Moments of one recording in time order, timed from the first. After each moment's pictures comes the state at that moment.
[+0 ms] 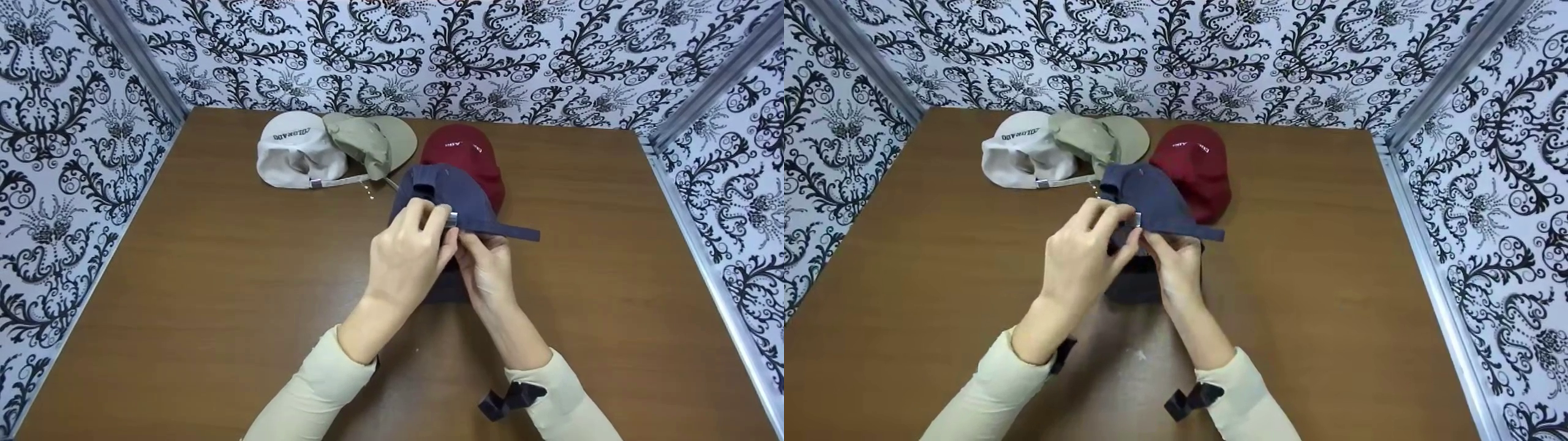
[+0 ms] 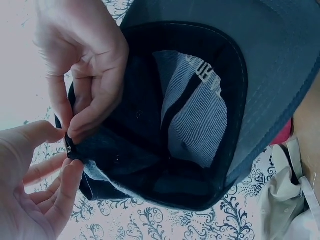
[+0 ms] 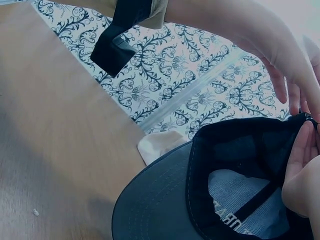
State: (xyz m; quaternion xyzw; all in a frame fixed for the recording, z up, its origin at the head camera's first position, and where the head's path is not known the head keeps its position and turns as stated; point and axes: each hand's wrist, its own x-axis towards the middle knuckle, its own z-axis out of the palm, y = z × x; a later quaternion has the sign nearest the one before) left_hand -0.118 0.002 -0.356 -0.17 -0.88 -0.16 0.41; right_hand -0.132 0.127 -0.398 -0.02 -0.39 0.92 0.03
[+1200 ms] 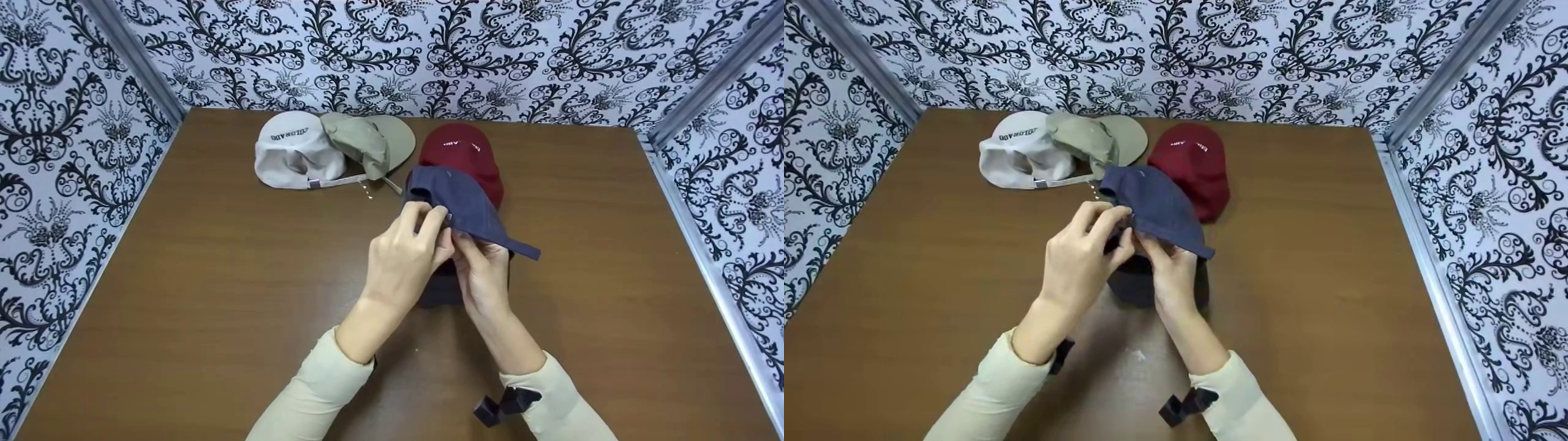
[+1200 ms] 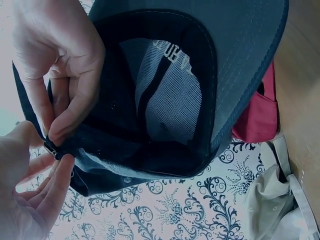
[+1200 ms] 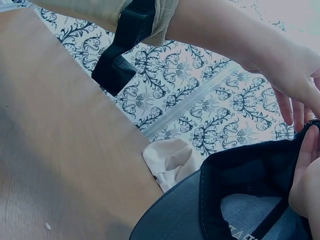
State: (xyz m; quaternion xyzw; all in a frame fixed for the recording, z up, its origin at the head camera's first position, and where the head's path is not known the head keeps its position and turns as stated) left_hand -0.123 0.000 -0.369 -0.18 -0.86 -0.17 0.45; right_hand -0.125 0.121 -0.403 0.01 -0.43 0.90 0.08
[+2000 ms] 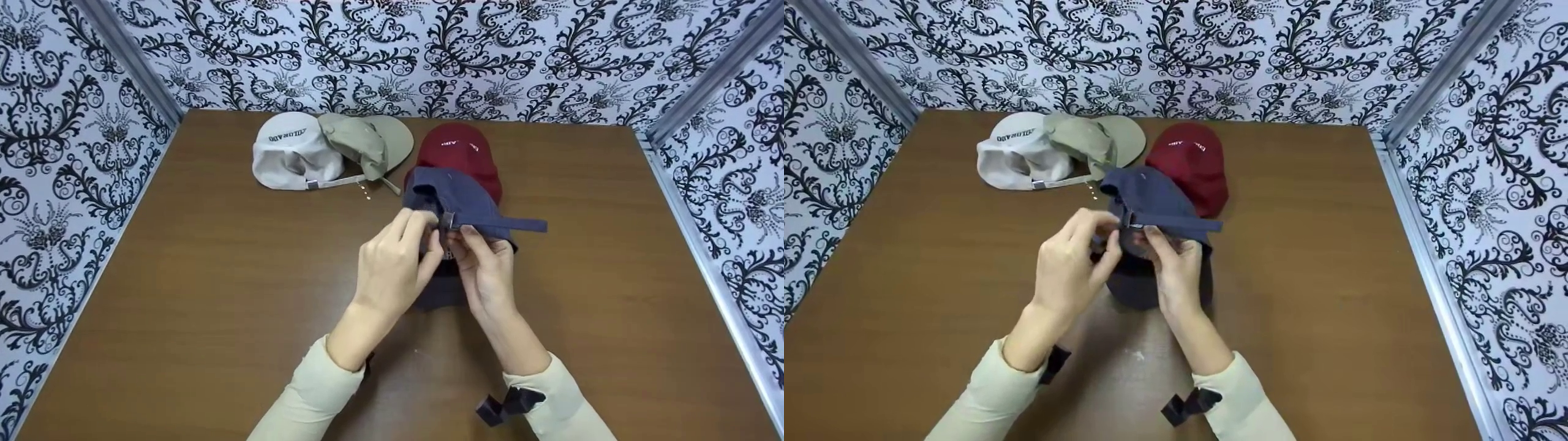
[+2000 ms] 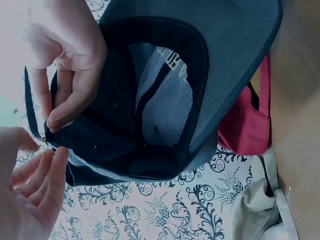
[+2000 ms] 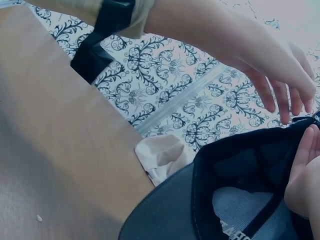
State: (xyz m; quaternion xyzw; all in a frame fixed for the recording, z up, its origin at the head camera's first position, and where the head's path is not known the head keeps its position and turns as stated) left_hand -0.119 -0.009 -0.374 -0.20 -0.86 -0.26 0.39; right_hand -0.128 0.130 -0.398 0.01 -0.36 0.93 0.04
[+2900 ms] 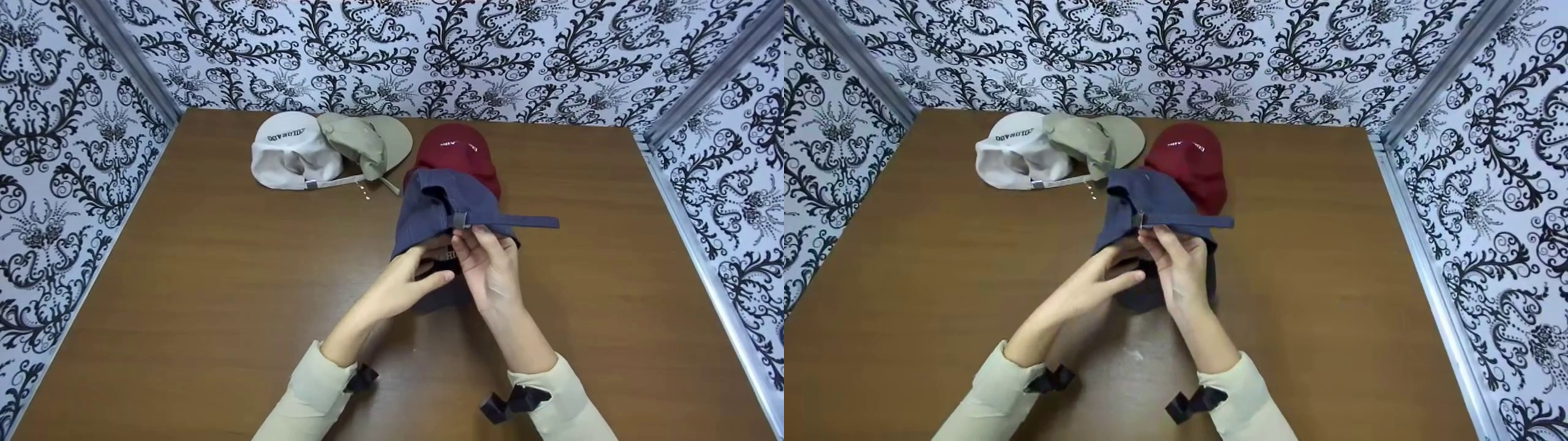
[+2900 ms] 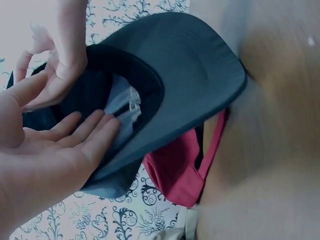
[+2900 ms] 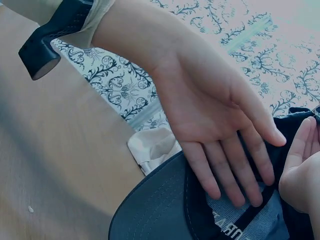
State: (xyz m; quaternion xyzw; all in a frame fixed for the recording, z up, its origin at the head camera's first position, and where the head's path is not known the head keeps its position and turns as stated) left_hand -0.124 -0.019 -0.417 -0.23 -0.74 -0.62 -0.13; right_hand -0.129 0.143 -0.399 0.04 -0.28 0.96 0.00
